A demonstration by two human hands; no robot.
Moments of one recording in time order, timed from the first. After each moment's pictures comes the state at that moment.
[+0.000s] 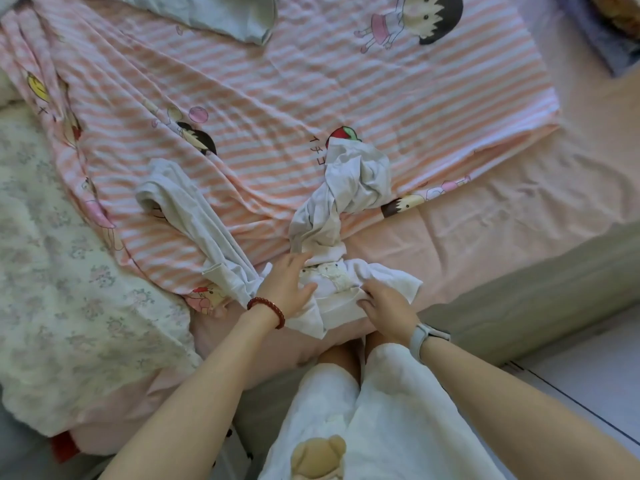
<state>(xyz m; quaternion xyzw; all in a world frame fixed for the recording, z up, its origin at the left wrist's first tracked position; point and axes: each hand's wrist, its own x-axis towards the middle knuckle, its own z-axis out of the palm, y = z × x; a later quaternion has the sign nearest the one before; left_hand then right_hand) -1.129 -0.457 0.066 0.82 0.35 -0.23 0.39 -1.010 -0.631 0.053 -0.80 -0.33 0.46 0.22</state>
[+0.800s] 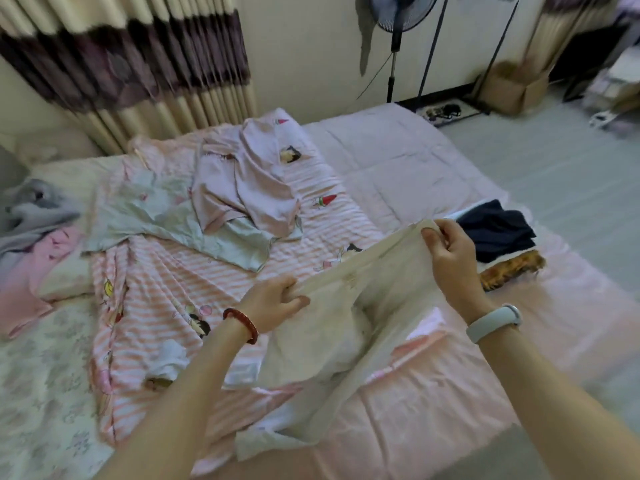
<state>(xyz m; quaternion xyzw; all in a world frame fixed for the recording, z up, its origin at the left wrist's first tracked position) -0.947 -0.396 0.331 0.90 0.26 0.01 0.36 -0.740 -0.583 0.367 -0.77 -0.28 0.06 0.58</state>
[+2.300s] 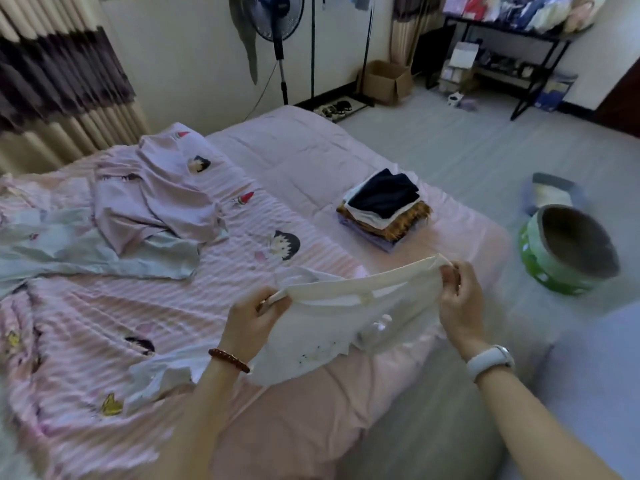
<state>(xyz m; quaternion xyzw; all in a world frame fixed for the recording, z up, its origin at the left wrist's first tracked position) -0.981 -0.512 0.343 0.83 0.15 0.18 0.51 -0.832 -0.774 0.325 -0.85 -0.10 -0.13 0.49</state>
